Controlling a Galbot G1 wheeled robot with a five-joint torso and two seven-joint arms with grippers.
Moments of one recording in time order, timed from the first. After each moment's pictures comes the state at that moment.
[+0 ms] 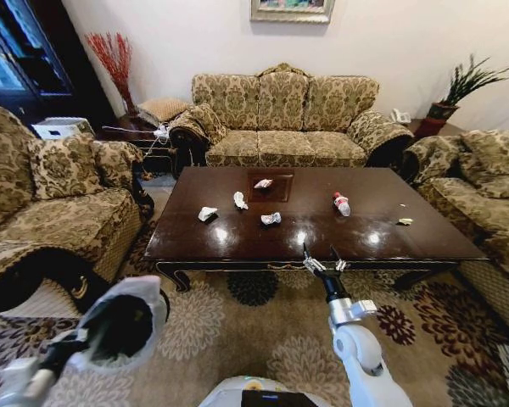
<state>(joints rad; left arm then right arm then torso) 2.05 -1.18 -1.27 -1.98 -0.58 0.10 0.21 -1.42 1.41 0.50 1.96 0.42 0.18 -0.11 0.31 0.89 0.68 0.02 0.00</state>
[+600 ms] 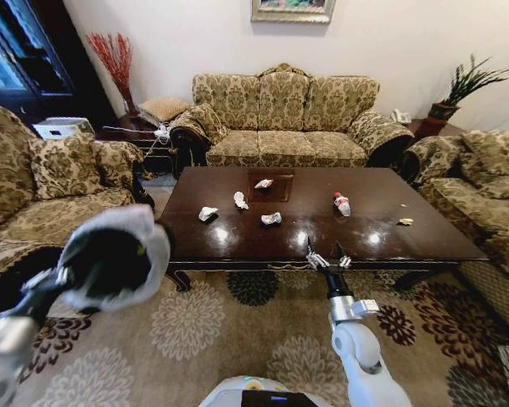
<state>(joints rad) 1.81 -1.04 -1.29 -2.28 -0.87 0.22 -0.03 -1.47 1.40 0.51 2.02 0.31 0.21 -0.04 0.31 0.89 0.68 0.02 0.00</state>
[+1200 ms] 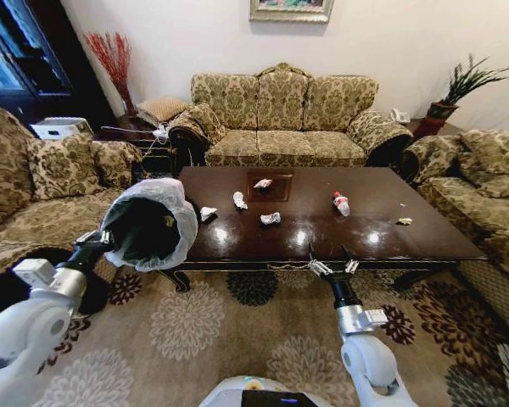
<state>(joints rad) 1.68 -0.84 -1.12 -2.13 -0.83 0.17 -0.01 -1.54 1.41 0.51 2.11 0.21 0.17 -0.04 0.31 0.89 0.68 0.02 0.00</state>
